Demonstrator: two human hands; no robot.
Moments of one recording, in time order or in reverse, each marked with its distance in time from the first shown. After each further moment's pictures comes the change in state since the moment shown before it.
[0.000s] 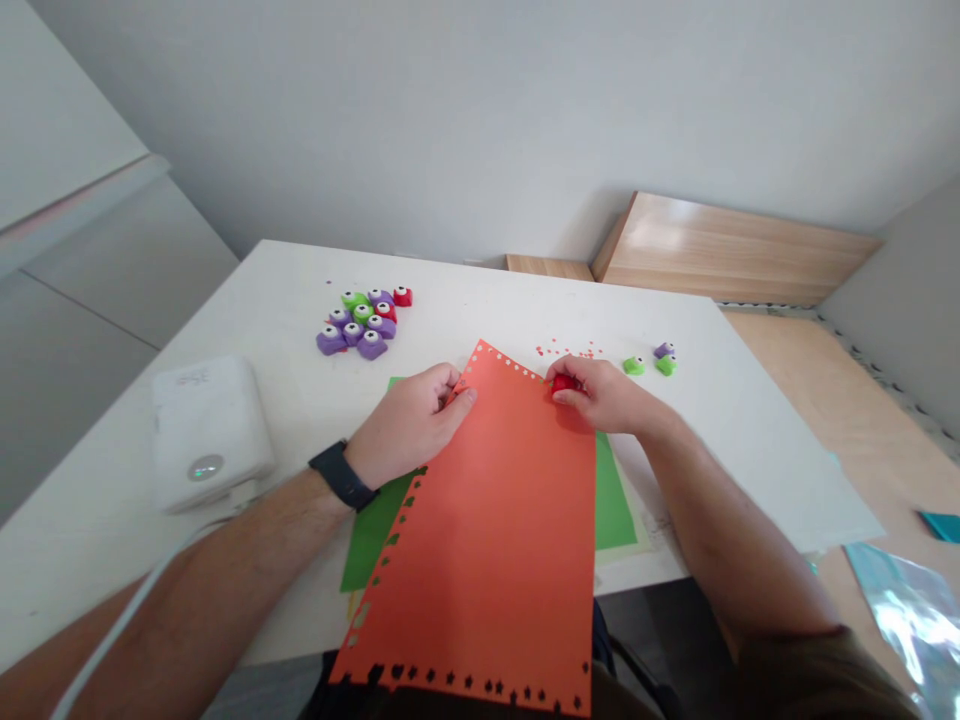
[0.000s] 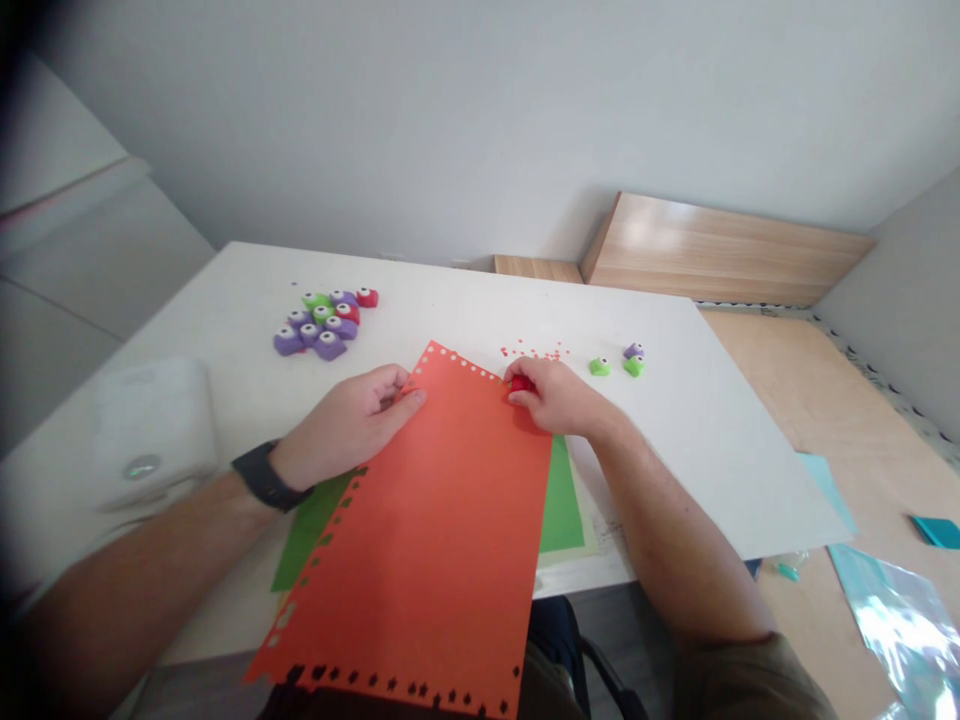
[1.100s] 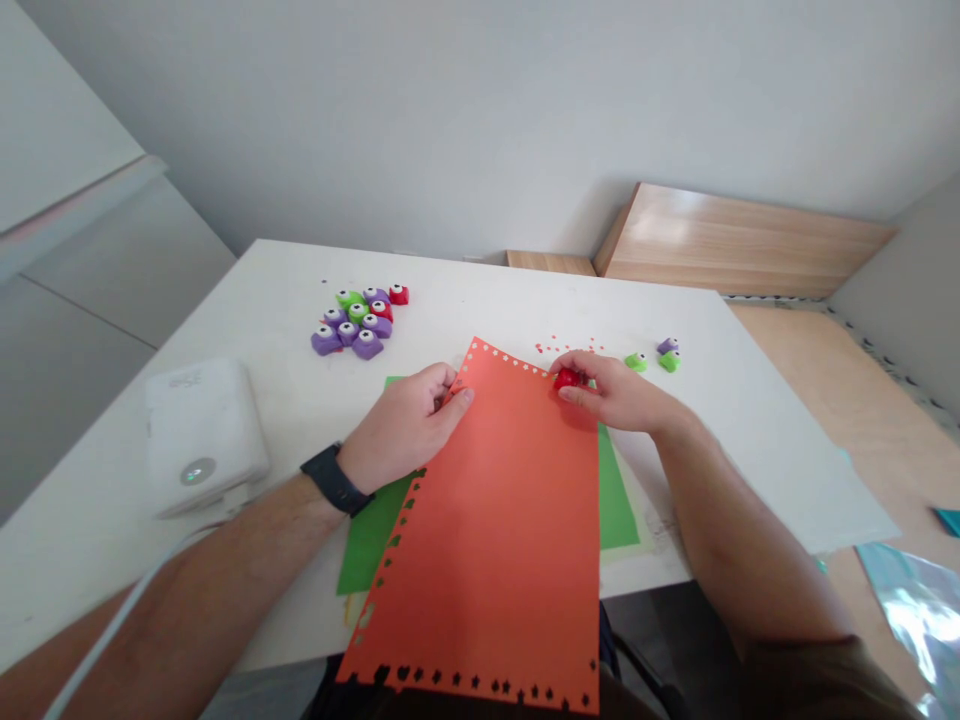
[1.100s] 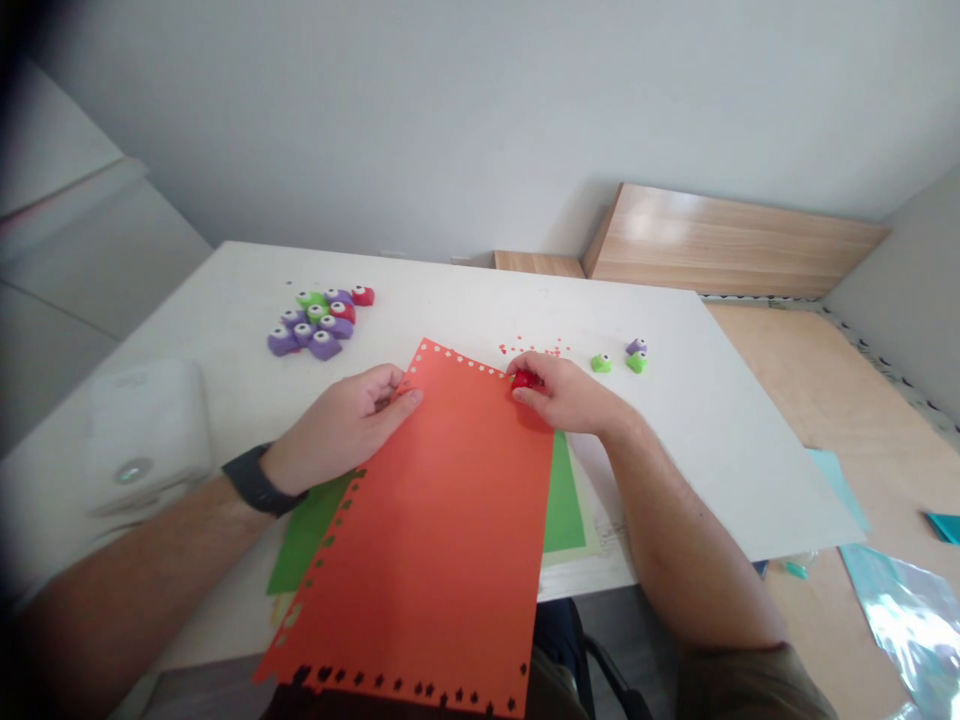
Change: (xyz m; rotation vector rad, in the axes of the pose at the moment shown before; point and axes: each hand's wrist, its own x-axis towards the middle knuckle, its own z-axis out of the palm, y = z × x) left_hand 0.001 -0.003 0.002 0.012 -0.013 -0.008; right_hand -0.007 0.000 -0.013 0.085 -0.029 0.016
